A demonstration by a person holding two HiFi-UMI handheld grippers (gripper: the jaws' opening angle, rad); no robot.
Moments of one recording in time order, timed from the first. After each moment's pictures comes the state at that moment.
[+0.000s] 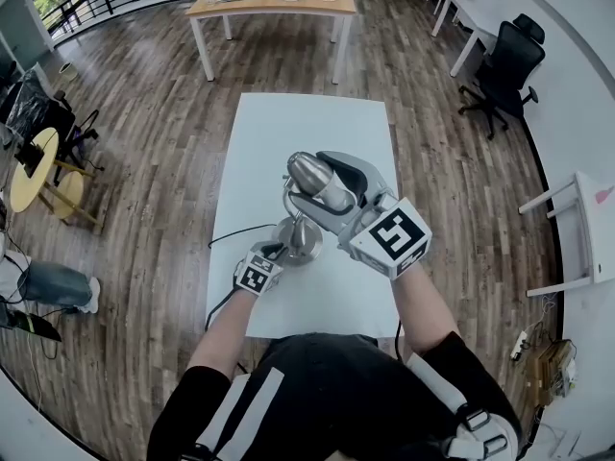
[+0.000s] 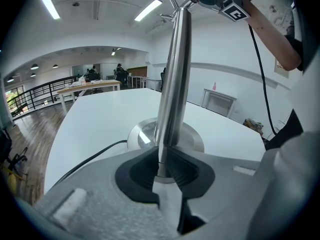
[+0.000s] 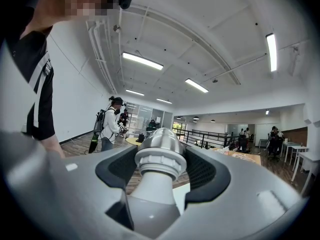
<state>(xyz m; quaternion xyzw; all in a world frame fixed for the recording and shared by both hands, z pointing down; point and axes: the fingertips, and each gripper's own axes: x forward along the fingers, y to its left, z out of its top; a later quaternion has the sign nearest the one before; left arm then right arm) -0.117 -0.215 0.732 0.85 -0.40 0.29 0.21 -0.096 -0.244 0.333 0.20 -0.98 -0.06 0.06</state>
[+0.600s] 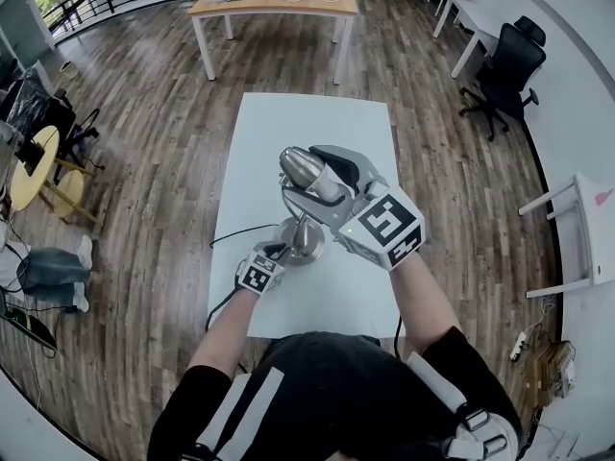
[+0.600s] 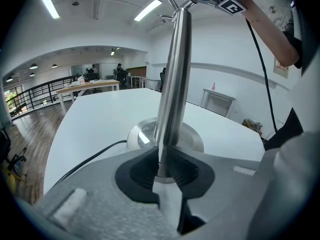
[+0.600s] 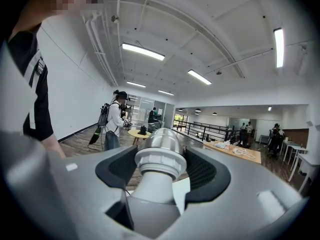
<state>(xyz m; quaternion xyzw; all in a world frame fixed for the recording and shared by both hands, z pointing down) -0.113 -0.216 0.735 0.85 -0.40 0.29 0.20 -0.110 -0.254 0.339 0.19 -0.97 -0.07 0.12</state>
